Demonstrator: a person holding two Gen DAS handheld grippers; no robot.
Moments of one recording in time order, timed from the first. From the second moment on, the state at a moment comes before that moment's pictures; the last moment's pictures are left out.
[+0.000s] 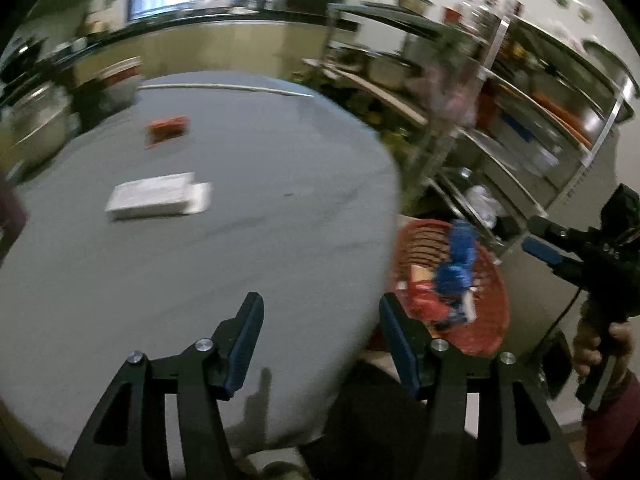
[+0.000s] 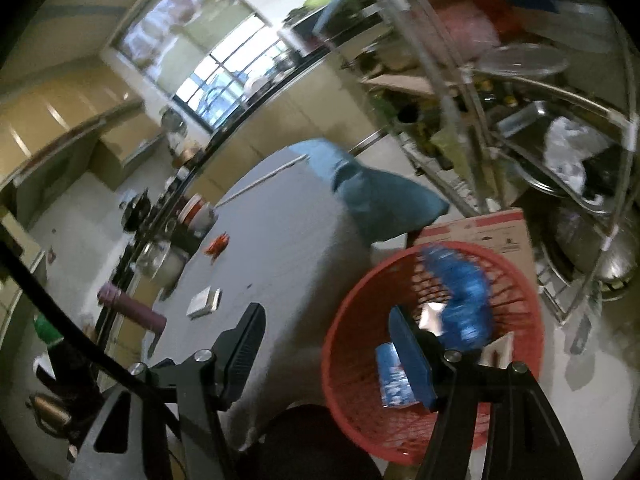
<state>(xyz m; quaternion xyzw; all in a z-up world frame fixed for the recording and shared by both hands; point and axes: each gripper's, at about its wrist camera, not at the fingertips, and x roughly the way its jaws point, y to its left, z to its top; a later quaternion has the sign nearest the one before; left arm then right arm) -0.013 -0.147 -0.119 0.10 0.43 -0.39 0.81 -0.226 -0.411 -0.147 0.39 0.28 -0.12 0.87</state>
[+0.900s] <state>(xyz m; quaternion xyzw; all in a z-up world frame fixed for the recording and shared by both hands) 0.070 0.038 -0.148 -0.01 0.45 -0.20 0.87 0.001 -0.275 -0.136 0.30 0.37 0.05 0.88</state>
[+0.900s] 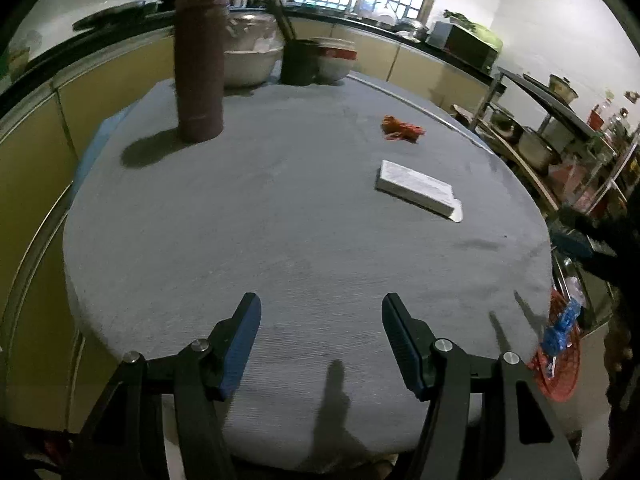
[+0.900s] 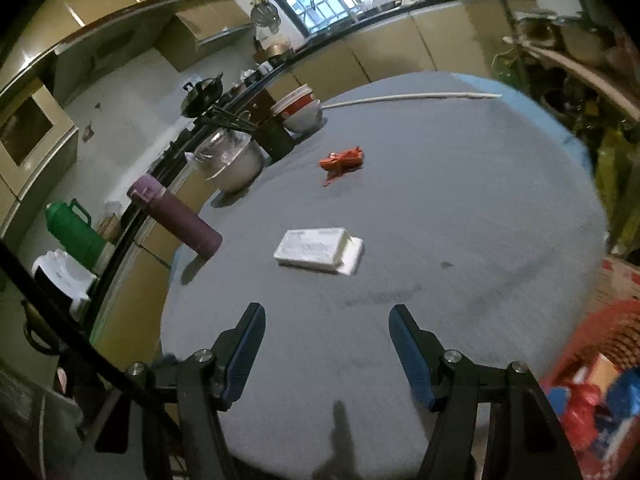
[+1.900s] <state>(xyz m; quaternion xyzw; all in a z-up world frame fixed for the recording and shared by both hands) 0.110 0.064 -0.171 -0.04 0.48 -0.16 0.86 0.200 -0.258 -0.165 0.26 0.42 0.07 0.87</state>
